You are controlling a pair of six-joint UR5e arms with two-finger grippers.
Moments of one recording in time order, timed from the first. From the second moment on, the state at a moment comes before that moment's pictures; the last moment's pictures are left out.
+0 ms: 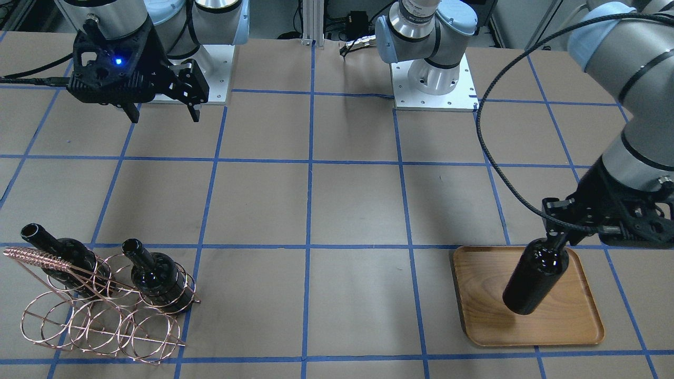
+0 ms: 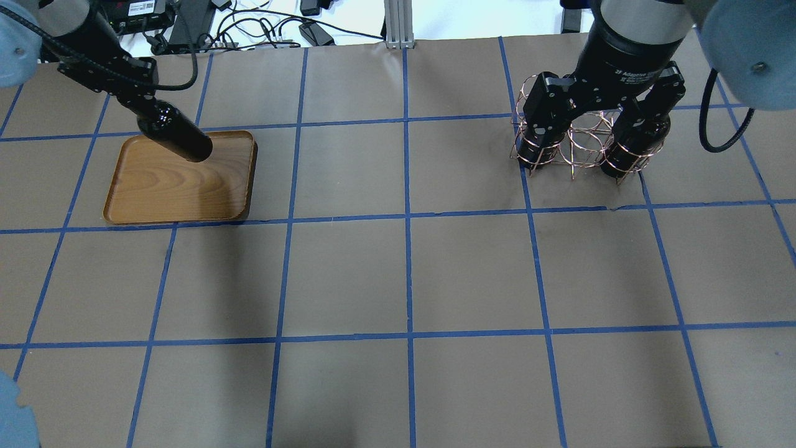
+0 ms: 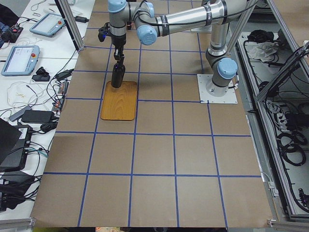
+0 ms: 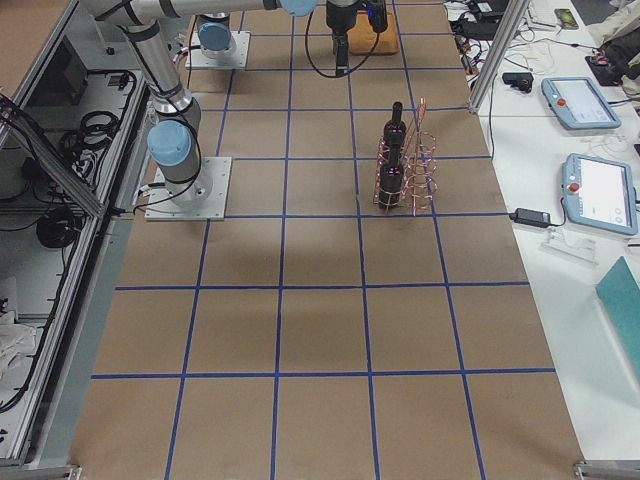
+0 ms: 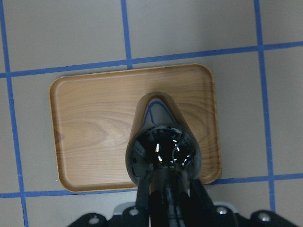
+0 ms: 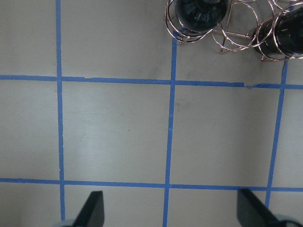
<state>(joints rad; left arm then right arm) -1.29 -1.84 -1.43 -1.31 1.59 0.36 1.61 -1.58 1.52 -1.51 -1.57 0.00</state>
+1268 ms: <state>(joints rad) -1.23 -1.88 -1.44 -1.31 1.59 0.38 1.61 -1.59 1.55 -1.53 -1.56 -0.02</state>
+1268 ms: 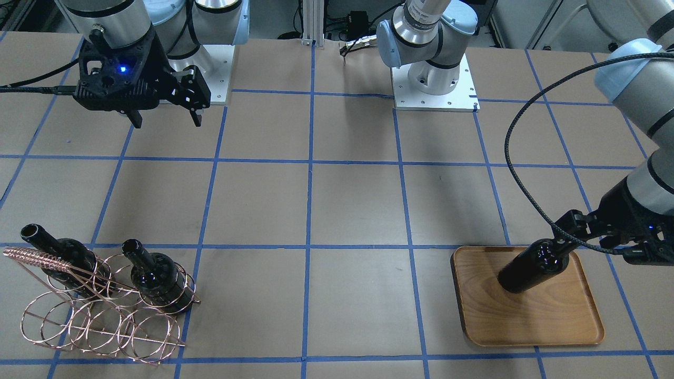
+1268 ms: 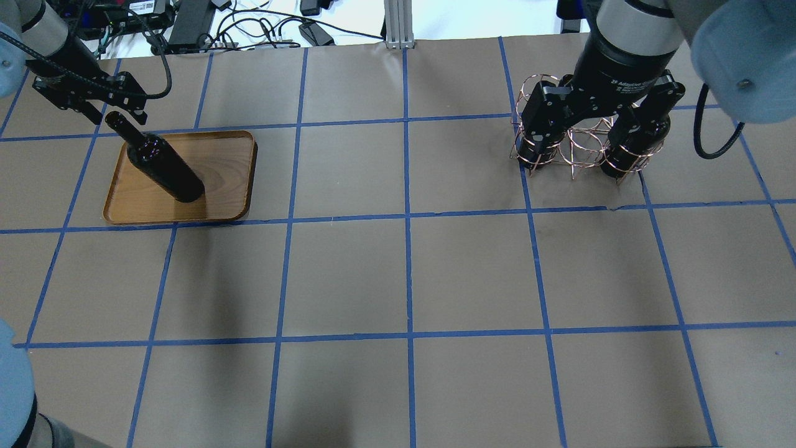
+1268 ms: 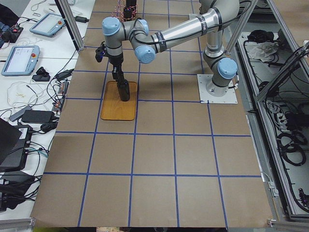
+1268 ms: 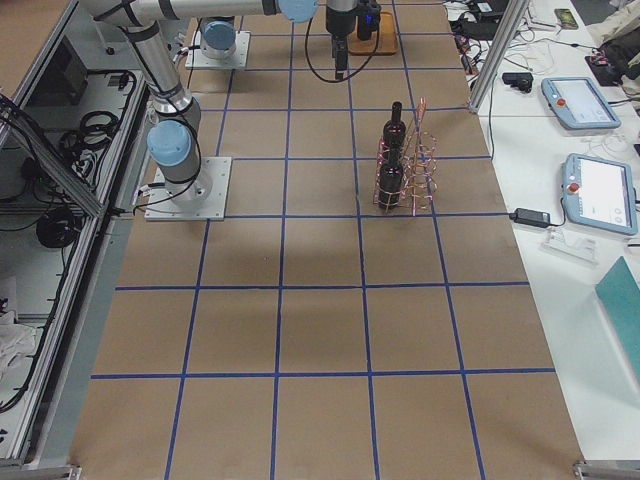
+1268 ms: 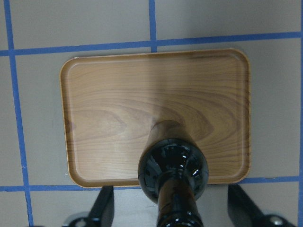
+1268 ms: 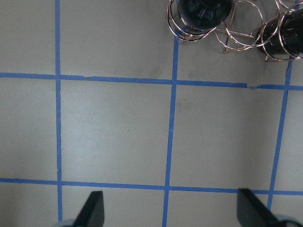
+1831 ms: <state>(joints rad) -1.32 -1.73 -1.44 -1.44 1.59 0.32 1.61 -1.59 1.55 -1.53 -1.56 -0.02</state>
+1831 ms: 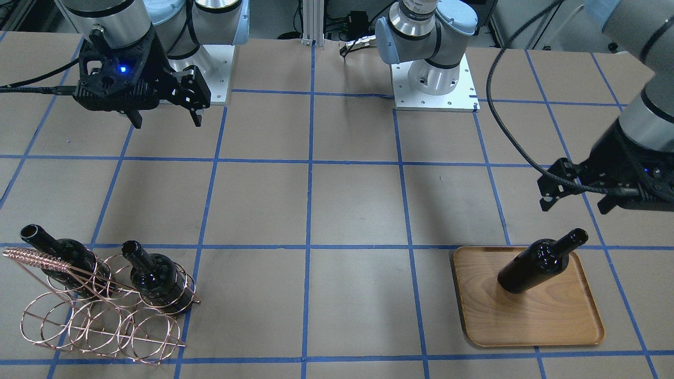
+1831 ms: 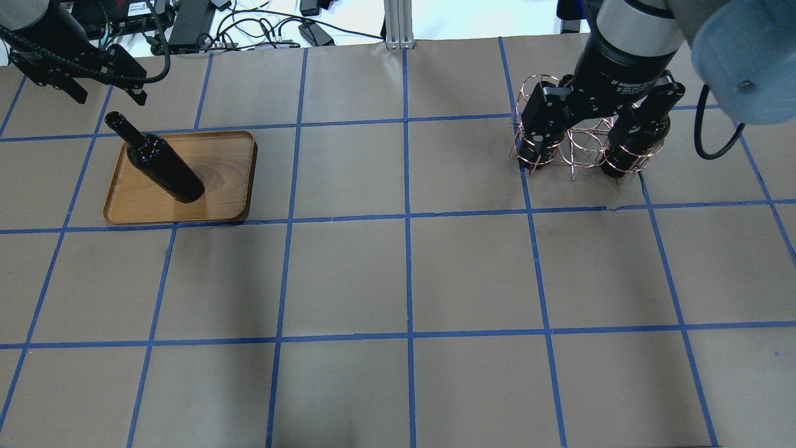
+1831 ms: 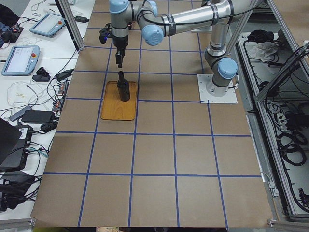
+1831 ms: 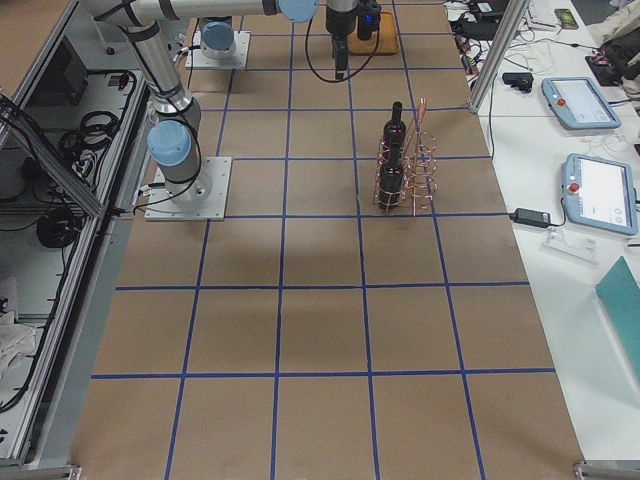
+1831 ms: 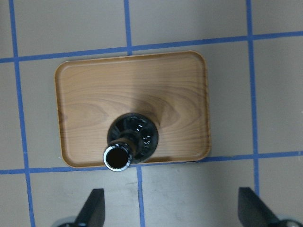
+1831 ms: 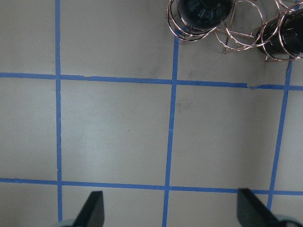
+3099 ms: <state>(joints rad) -1.51 -1.49 -1.61 -1.50 1.54 -0.01 1.61 -1.59 1.55 -1.53 -1.57 -0.02</state>
